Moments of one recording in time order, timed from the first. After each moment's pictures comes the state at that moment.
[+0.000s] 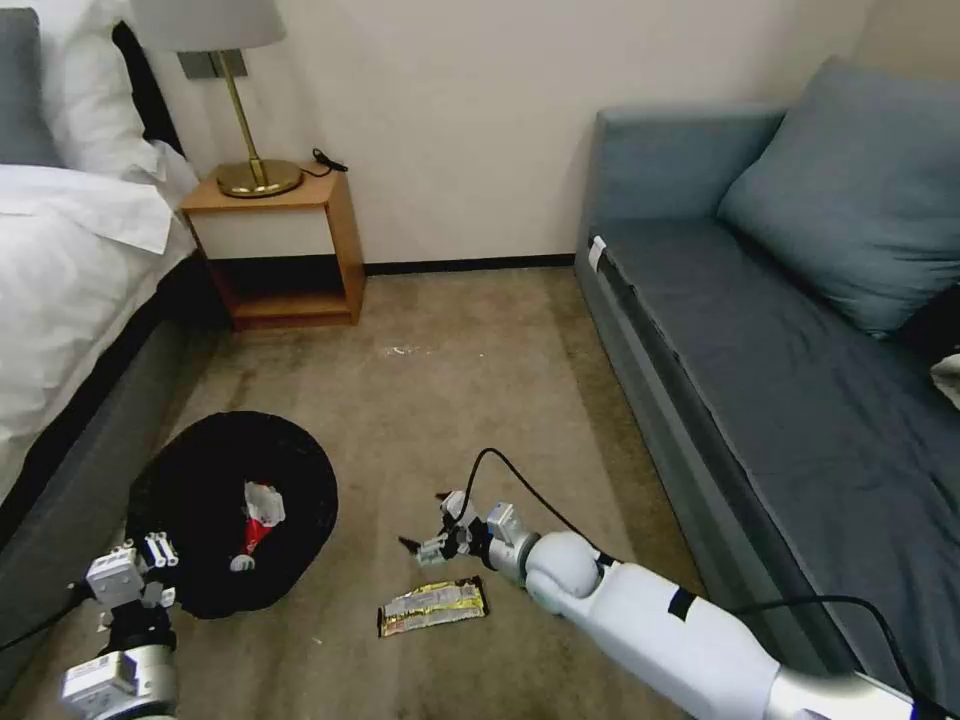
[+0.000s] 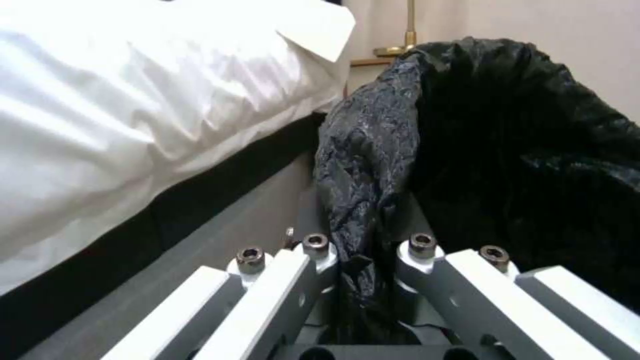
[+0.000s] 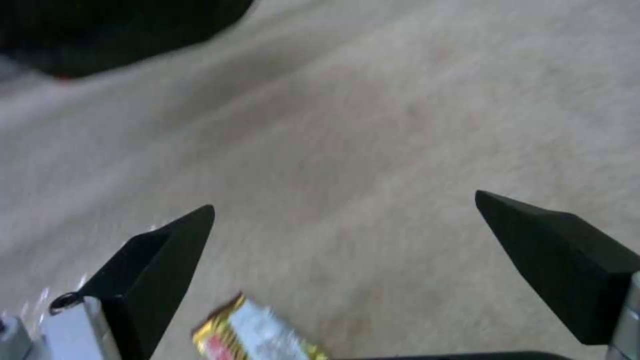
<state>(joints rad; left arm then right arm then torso) 1.77 -1.33 -0.82 -1.97 -0.27 -0.30 -0.28 -0.67 1.21 -0.55 1.27 0.49 -0.15 -0.30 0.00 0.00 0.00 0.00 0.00</state>
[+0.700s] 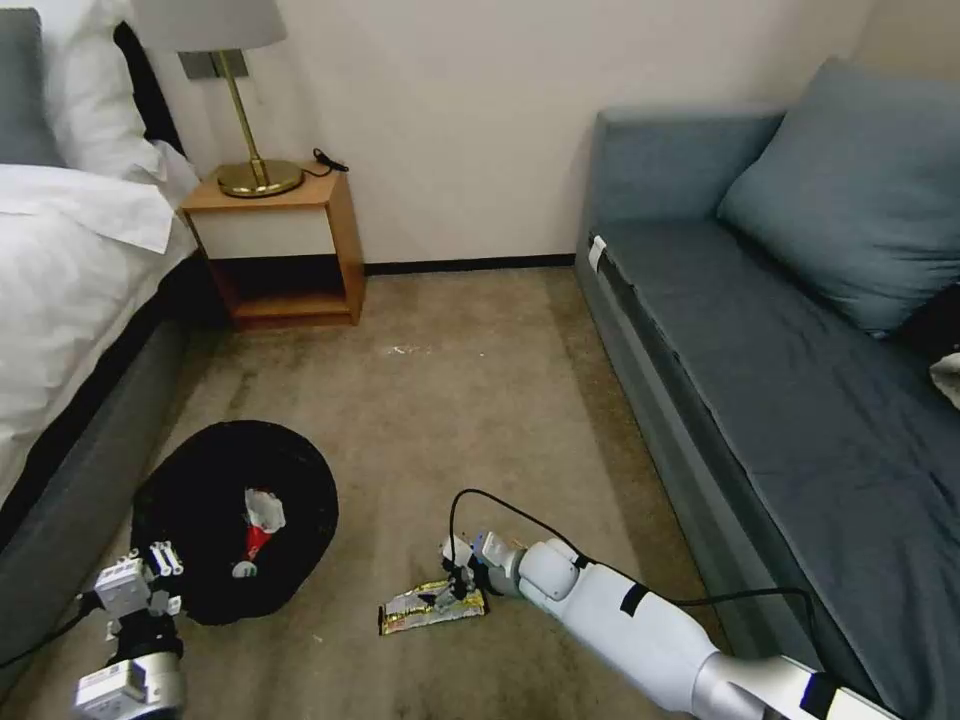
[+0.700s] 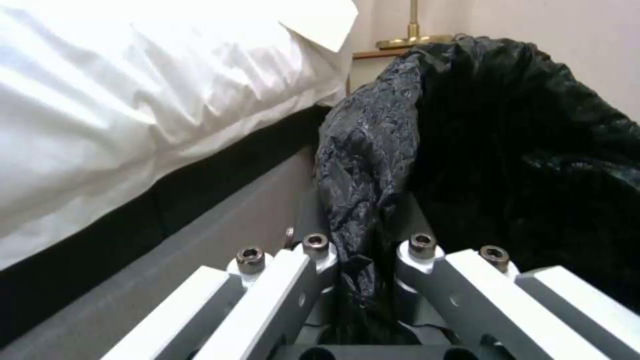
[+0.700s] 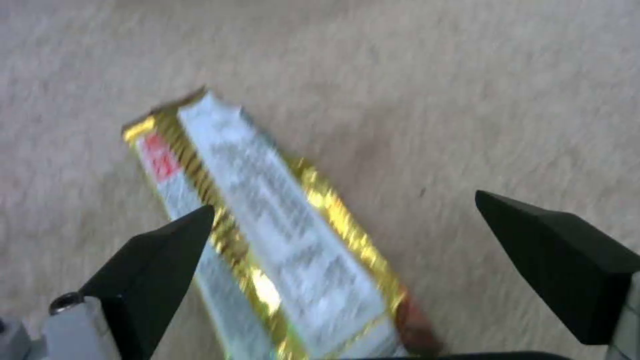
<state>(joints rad) 1.75 -1.37 -0.81 -1.92 -0.24 -0.34 -0.27 -0.69 1.35 -0.52 0.92 0.18 -0.08 -0.44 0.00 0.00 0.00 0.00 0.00</state>
